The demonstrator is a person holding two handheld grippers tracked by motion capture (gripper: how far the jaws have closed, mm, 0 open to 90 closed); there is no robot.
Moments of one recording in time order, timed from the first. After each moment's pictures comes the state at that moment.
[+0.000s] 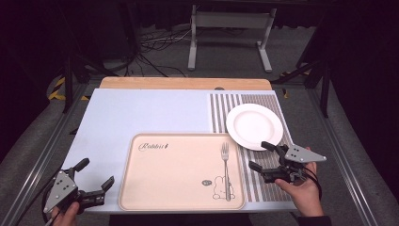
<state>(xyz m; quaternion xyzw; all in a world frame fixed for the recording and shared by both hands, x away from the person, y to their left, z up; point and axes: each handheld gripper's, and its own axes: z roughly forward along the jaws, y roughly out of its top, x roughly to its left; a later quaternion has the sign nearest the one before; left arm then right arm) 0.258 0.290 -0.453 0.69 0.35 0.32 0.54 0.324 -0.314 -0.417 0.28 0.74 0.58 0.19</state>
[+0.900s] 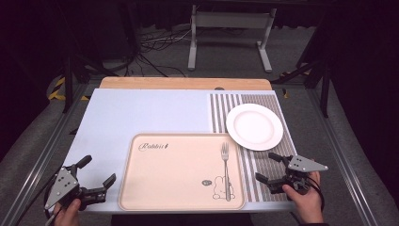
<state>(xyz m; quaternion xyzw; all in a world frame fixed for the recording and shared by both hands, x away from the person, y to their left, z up) 0.266 0.288 -0.451 0.69 0.34 0.31 0.55 0.312 -0.338 -0.453 0.31 0.76 0.55 0.18</state>
